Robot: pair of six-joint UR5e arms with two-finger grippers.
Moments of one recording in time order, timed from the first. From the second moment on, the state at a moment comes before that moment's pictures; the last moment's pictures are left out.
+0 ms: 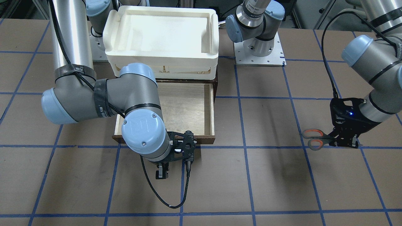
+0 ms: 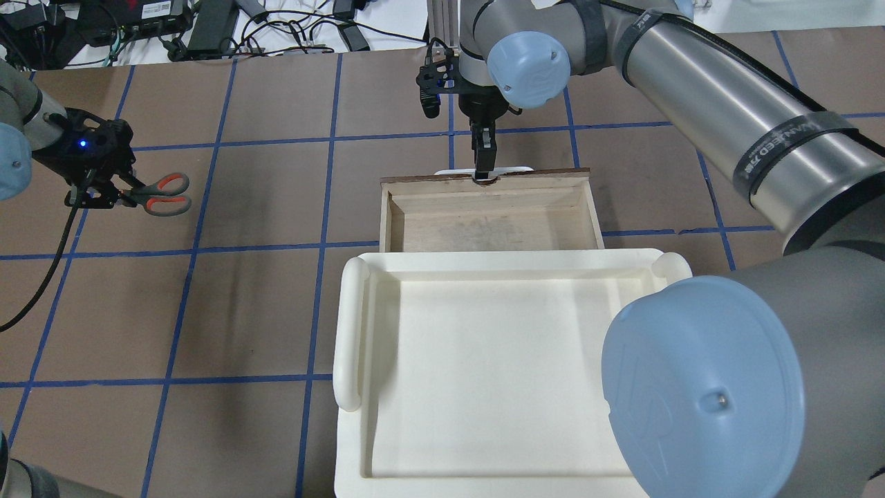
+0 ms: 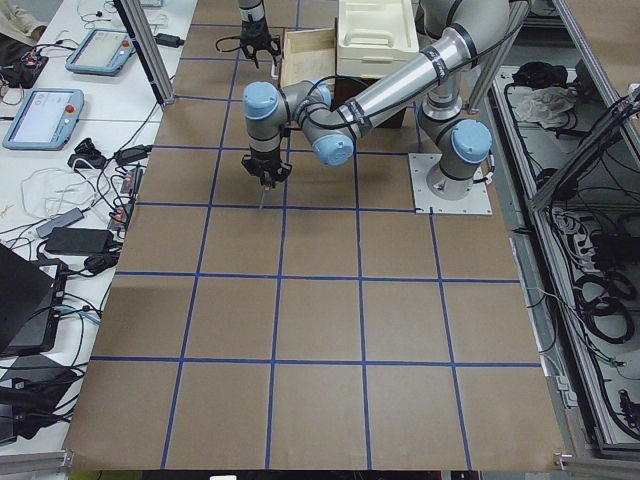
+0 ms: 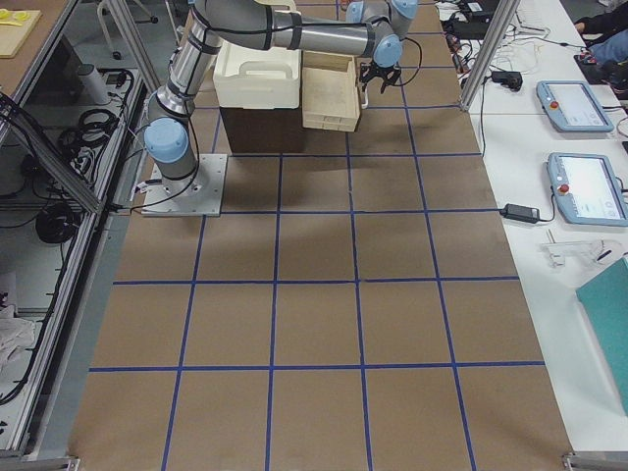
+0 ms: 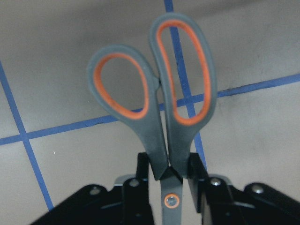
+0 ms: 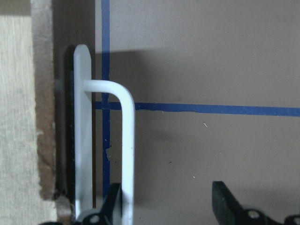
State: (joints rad) left arm -1.14 -1.83 -1.71 -1.14 1.53 2.22; right arm 1.81 -0.93 1.20 -1.72 -1.49 -1.36
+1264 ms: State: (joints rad) left arm -1.29 -1.75 -1.70 -1.26 1.53 2.05; right arm 1.77 -1.14 1.21 -1.72 -1.49 -1.10
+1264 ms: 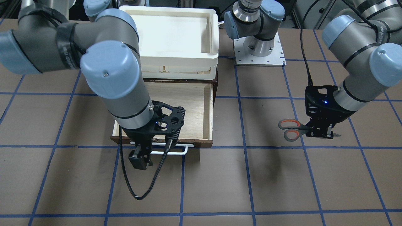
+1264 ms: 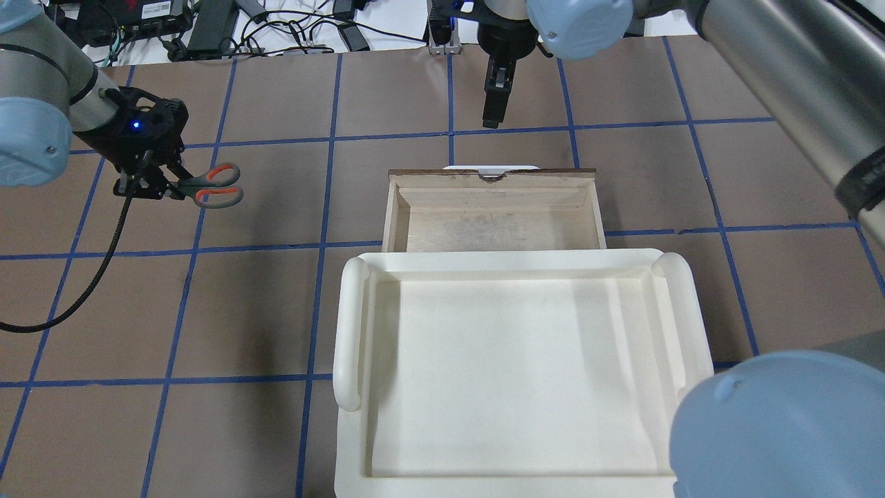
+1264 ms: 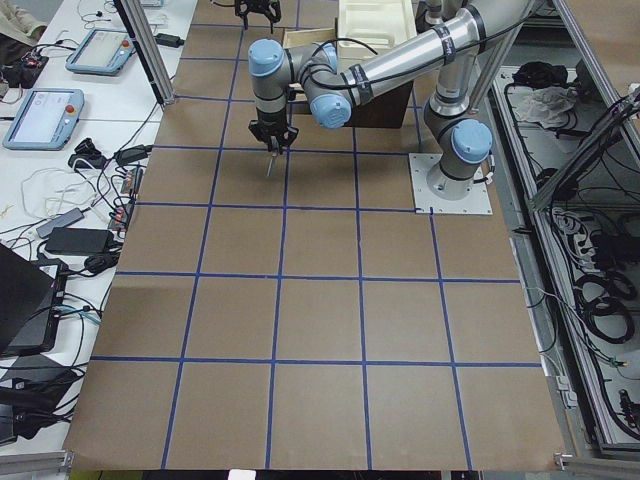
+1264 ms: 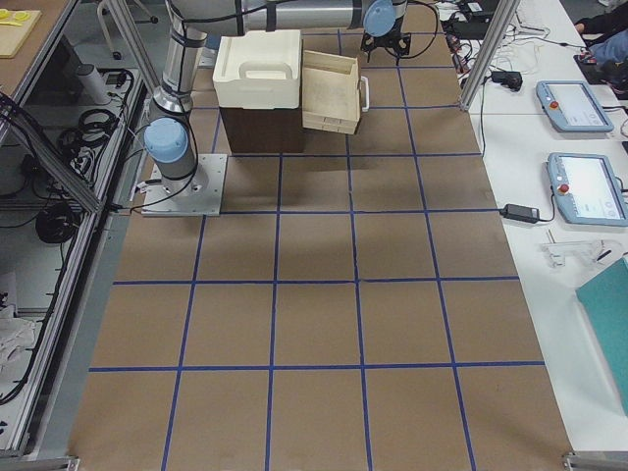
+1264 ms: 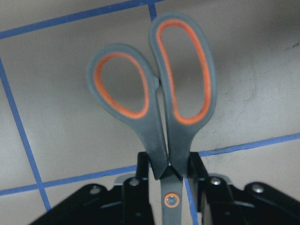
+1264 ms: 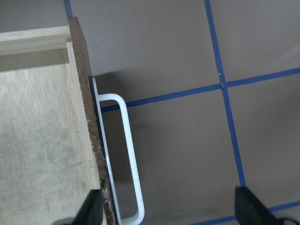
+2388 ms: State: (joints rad) left arm -1.76 -1.75 -1.61 -1.34 1.45 1.51; right arm 1.61 -1.56 1.49 -1.46 -1.50 -0.16
